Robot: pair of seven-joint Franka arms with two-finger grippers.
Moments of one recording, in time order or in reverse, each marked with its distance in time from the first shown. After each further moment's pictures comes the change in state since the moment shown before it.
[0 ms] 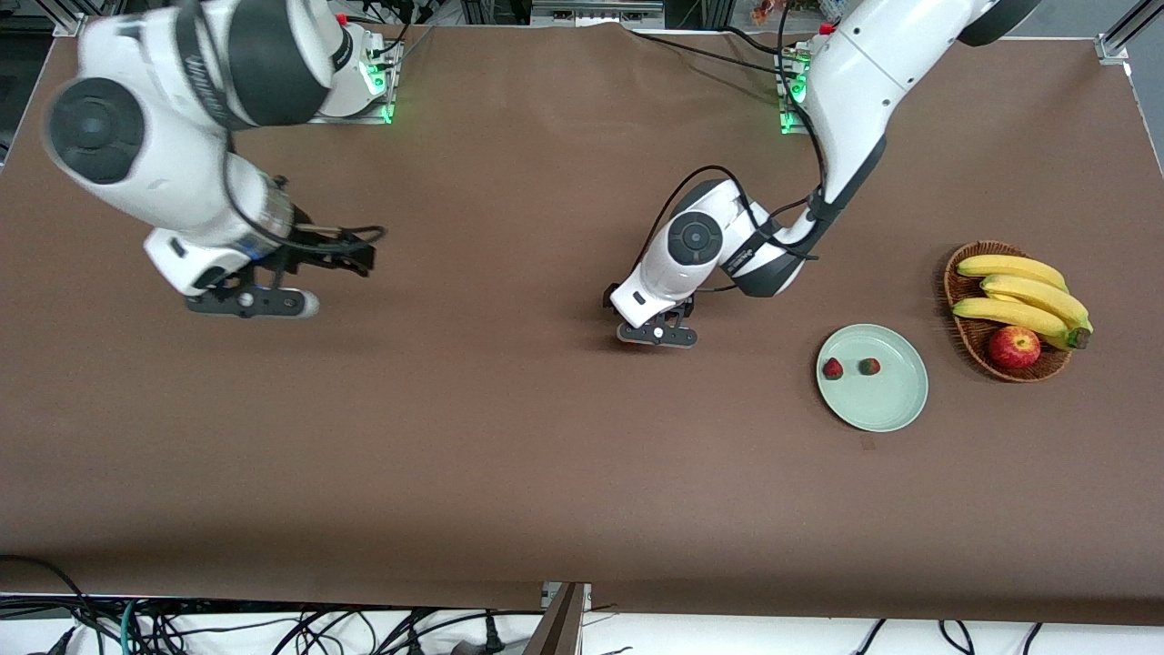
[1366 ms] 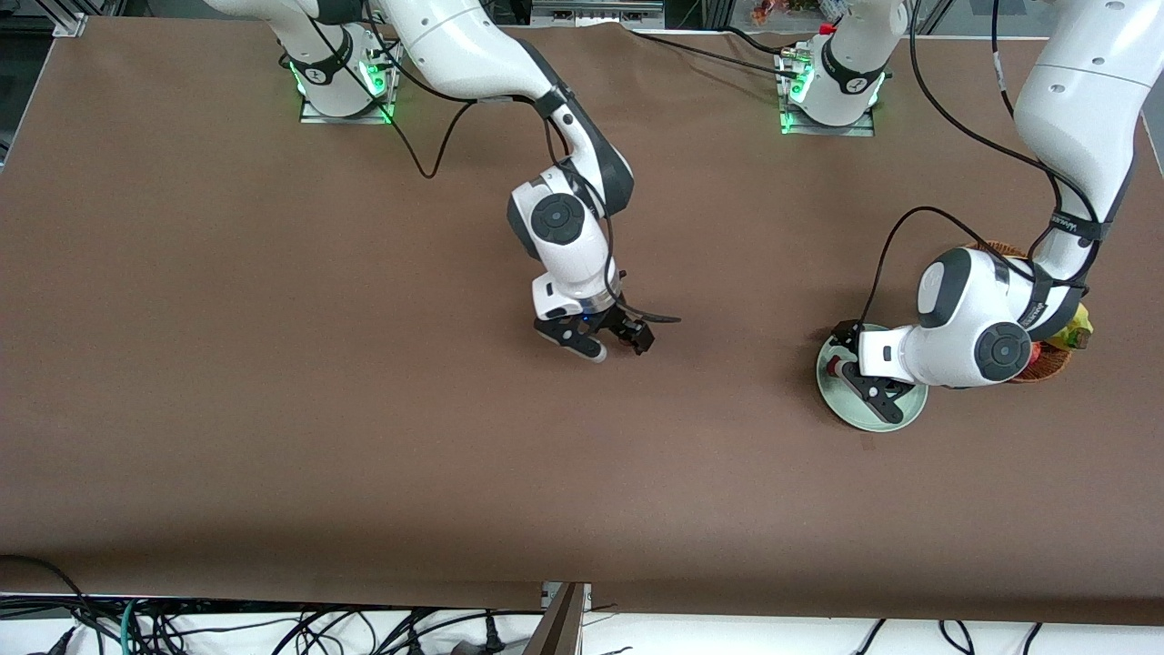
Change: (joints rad) left arm 0.626 -0.060 -0.036 0.024 -0.050 -0.353 1.268; right arm 0.169 0.633 0.301 0.197 0.285 0.843 0.868
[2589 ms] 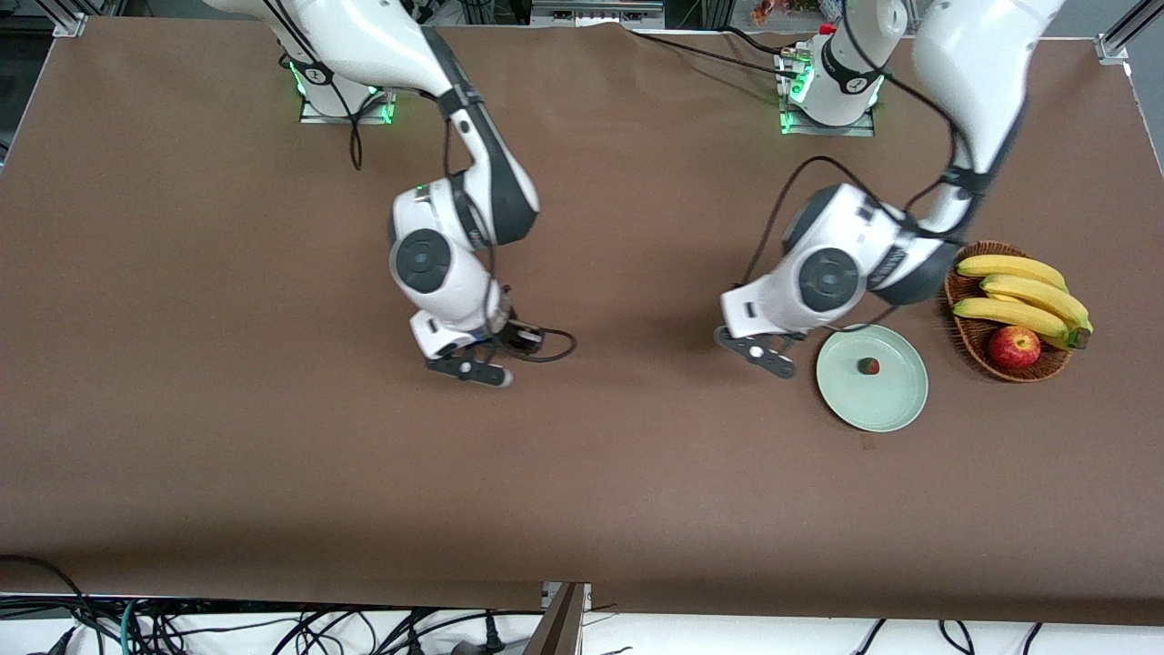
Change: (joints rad) left arm -0.268 -0.154 0.008 -0.019 0.006 -0.098 -0.423; right arm -0.136 -0.149 0.022 -0.160 0.000 -0.136 -0.399
